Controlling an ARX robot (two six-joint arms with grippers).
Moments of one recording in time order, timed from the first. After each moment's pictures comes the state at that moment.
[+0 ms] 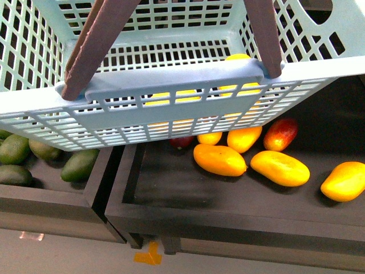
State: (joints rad) left arm -0.48 1.63 1.45 -0.42 0.30 -0.69; right arm 0.00 0.34 0.02 0.33 0.00 0.01
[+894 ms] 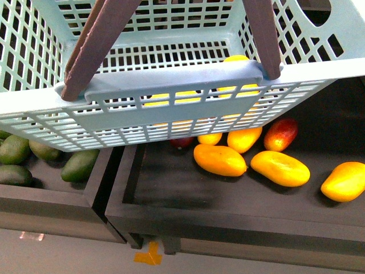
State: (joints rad) left arm -0.48 1.63 1.45 -0.42 0.30 -0.69; right arm 0.00 0.01 0.02 0.00 0.00 0.01
